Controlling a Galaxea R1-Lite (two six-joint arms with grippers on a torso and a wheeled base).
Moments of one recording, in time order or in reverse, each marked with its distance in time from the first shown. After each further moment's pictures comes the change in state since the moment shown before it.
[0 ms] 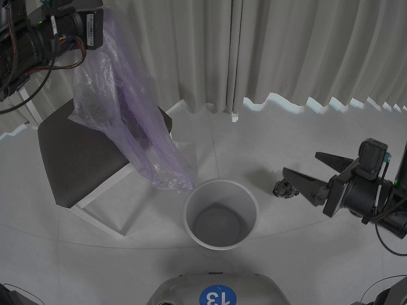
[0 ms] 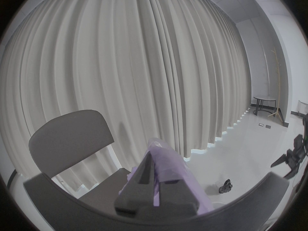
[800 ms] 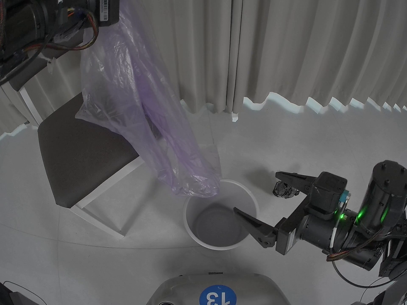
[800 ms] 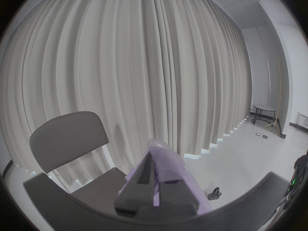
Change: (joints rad) left arm -0.165 0.003 -0.091 0.051 0.146 -0.030; right arm 0.179 0.186 0.029 -0.178 -0.088 -0.196
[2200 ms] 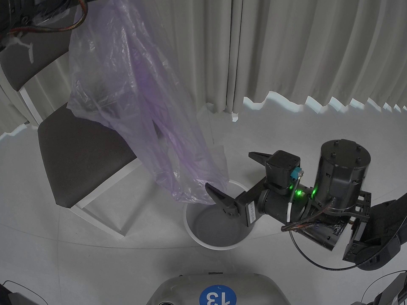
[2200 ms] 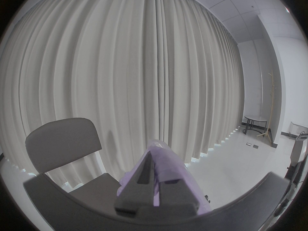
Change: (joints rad) left arm -0.087 -0.048 -0.018 0.001 -0.005 -0.005; right arm -0.055 0.212 -0.222 -0.026 0.024 -0.083
